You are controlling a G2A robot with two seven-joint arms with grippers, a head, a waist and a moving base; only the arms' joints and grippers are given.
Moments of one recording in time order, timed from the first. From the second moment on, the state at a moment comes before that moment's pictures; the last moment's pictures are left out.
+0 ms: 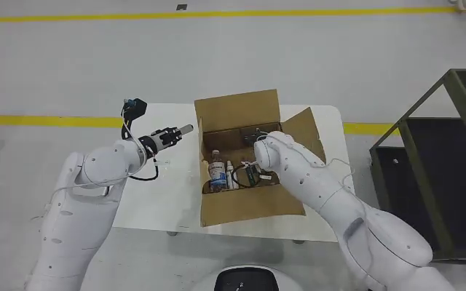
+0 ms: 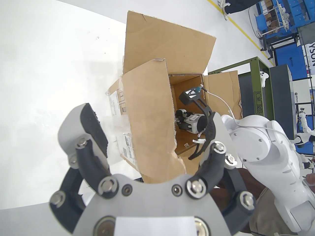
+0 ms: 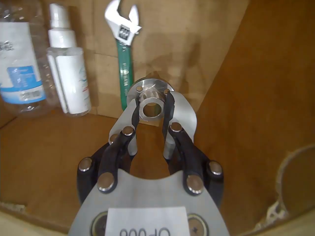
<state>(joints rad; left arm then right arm) 0.88 -1.09 -1.32 -1.68 0.41 0.31 -0.89 -0.32 -1.52 0.43 -0.65 -0.62 0.31 1.10</state>
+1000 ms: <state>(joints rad) 0.88 -1.09 -1.32 -1.68 0.41 0.31 -0.89 -0.15 -1.53 0.69 -0.34 -0.33 -0.12 0.71</state>
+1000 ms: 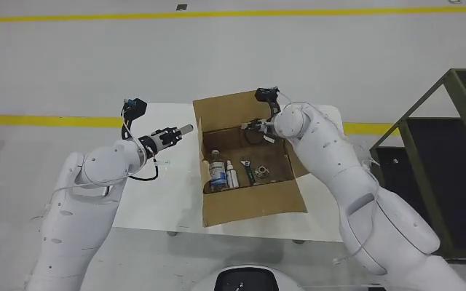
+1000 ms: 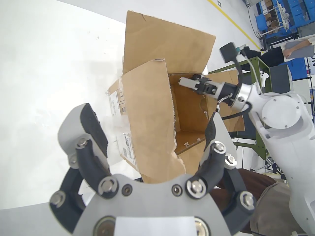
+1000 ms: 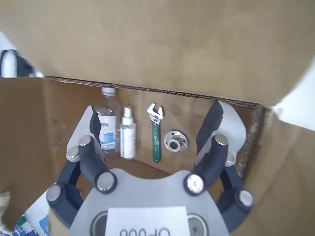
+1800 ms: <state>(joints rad) 0.88 -1.09 -1.32 -1.68 0.41 0.31 -0.89 -0.51 -1.26 1.09 -0.99 -0.27 -0.30 0.80</state>
